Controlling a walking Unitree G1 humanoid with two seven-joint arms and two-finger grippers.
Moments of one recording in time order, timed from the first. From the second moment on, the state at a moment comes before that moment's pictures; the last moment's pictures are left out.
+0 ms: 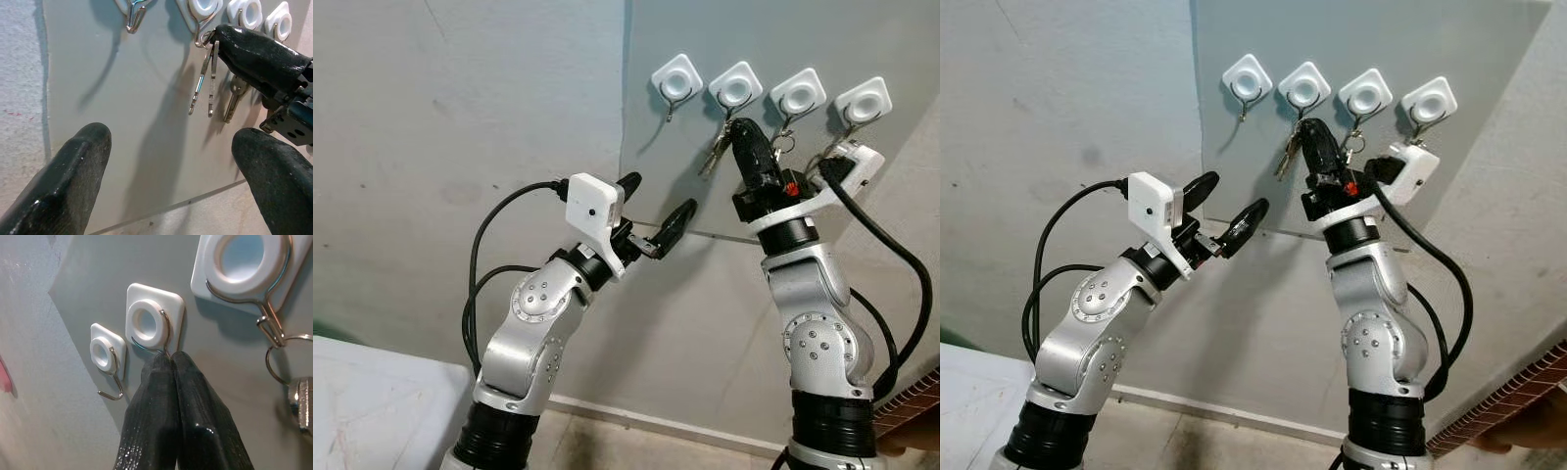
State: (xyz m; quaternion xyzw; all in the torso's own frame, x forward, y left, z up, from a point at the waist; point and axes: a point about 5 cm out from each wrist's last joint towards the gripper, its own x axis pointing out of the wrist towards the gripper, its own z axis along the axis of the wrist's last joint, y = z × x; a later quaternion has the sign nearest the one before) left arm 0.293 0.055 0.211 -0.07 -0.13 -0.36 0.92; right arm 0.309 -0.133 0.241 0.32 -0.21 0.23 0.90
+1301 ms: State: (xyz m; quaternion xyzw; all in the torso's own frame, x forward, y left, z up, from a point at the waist) left arm 0.305 0.101 0.109 -0.06 0.01 -0.21 0.98; right arm 0.286 -0.157 0.106 0.18 -0.05 0.10 0.98
